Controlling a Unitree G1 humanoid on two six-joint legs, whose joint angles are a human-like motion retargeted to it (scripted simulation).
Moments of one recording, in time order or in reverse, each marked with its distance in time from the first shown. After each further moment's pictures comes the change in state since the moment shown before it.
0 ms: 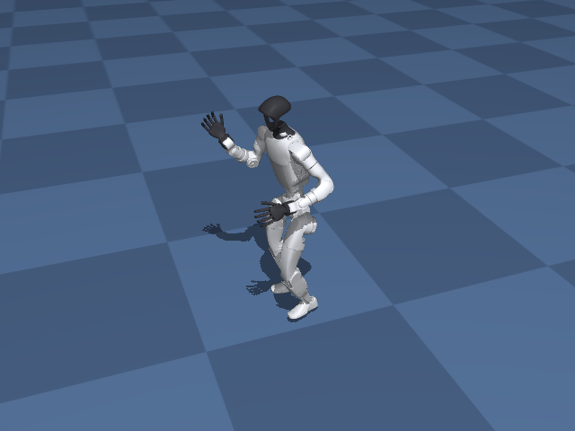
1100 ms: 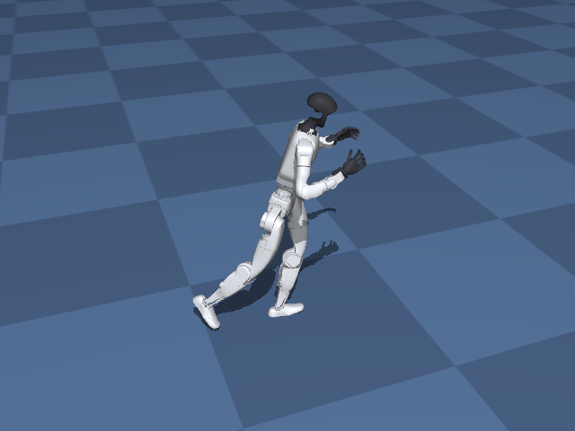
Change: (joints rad) left arm -0.059 0.191 0.392 0.218 -0.388 -0.127 0.225; right arm 0.143 -0.178 0.598 -0.001 -0.245 0.102 0.359; waist 0.178 0.045 -0.026; left_leg 0.007 0.020 0.268 -0.417 0.050 -0.046; right_leg 0.251 0.041 0.140 0.018 0.262 0.059
